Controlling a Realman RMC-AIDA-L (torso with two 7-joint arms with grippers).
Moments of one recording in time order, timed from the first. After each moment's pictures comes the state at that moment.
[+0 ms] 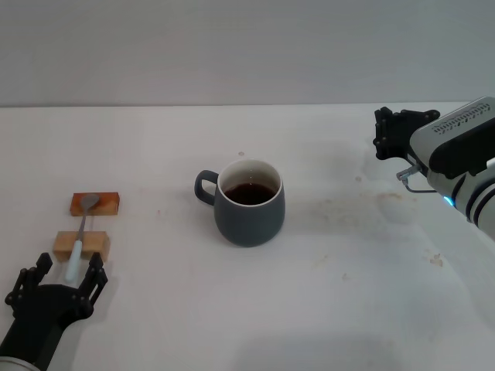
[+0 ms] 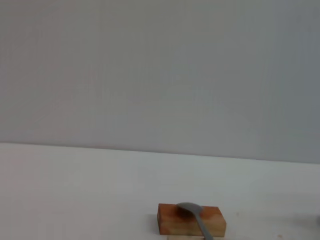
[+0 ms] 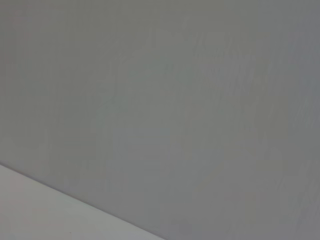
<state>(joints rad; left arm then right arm) 0.22 -2.06 -0.90 -0.87 2.51 0.78 0.12 0.75 2.07 0.84 0.18 -2.39 -0.63 0.00</state>
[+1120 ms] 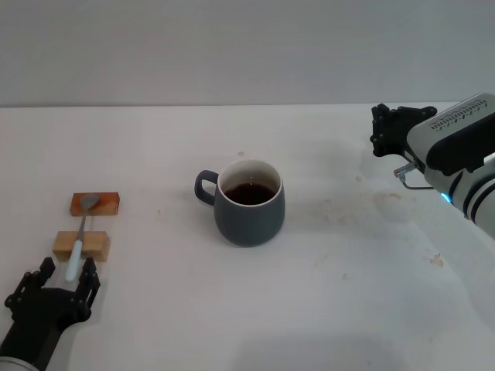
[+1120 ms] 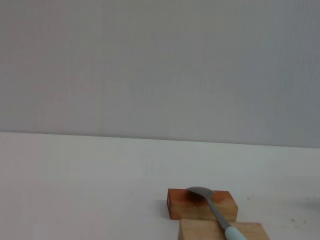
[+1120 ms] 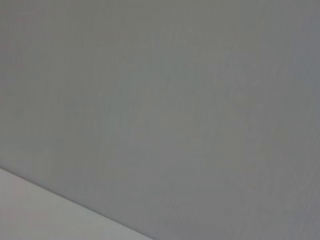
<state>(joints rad) 0.17 -2.06 -0.89 -0.80 2.48 0.79 0.12 0.75 2.07 0.84 0.18 -2.39 -0.62 0.00</state>
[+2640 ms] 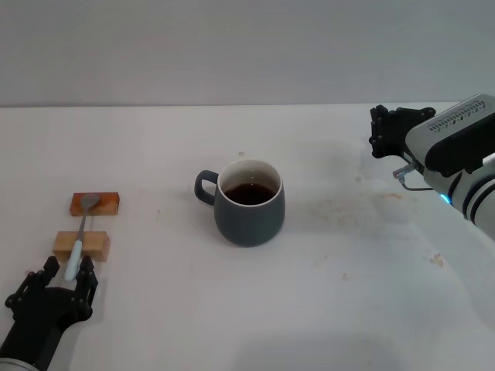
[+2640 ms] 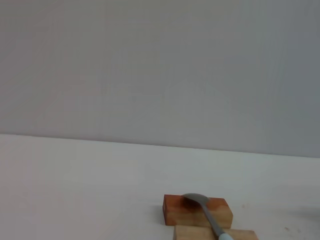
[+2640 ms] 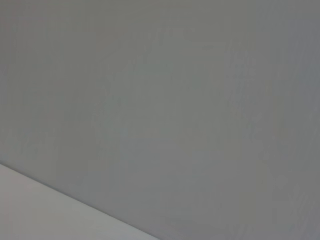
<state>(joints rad) 0.18 -2.07 -0.88 -0.81 2.47 0.81 0.11 0.75 2.07 0.83 0.18 -2.39 -0.62 0.00</state>
